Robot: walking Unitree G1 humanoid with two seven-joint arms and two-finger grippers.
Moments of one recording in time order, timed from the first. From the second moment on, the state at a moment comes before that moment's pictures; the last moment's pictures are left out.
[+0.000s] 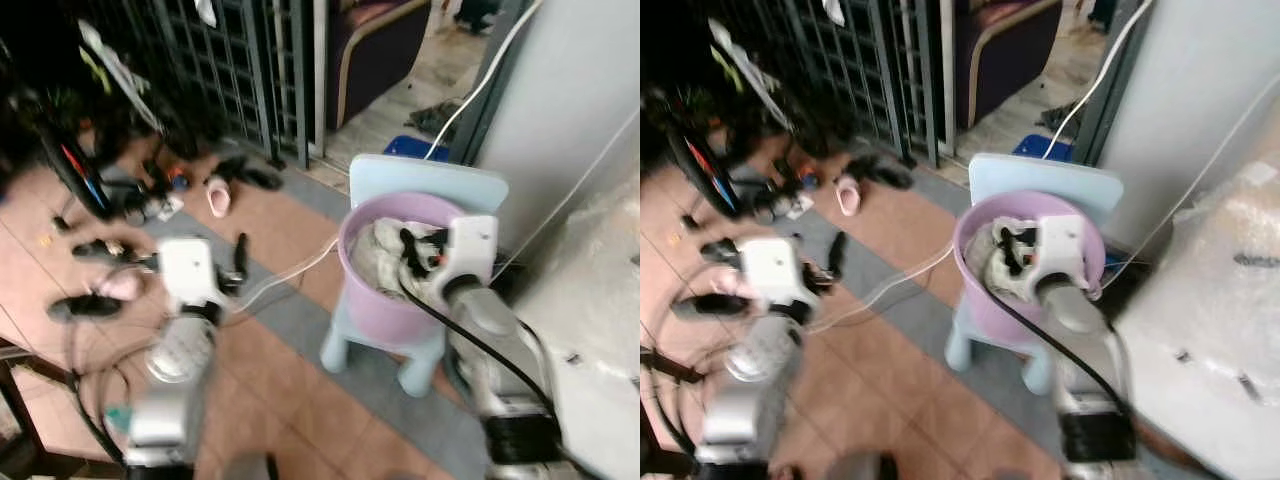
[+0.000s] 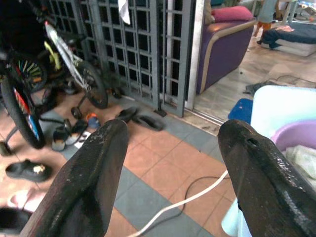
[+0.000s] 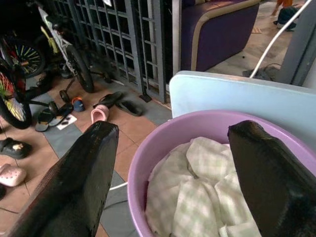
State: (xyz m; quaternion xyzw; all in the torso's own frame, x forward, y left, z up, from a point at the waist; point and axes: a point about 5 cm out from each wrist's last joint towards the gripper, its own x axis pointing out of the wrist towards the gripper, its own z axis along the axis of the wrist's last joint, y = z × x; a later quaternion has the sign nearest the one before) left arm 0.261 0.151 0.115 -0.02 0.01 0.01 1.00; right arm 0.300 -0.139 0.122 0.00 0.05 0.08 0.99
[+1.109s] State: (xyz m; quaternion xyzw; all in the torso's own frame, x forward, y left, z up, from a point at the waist) left arm 0.238 0.153 0.101 -0.02 0.05 0.04 1.00; right arm 0.302 -0.158 0.094 -0.05 0.15 0.01 0.99
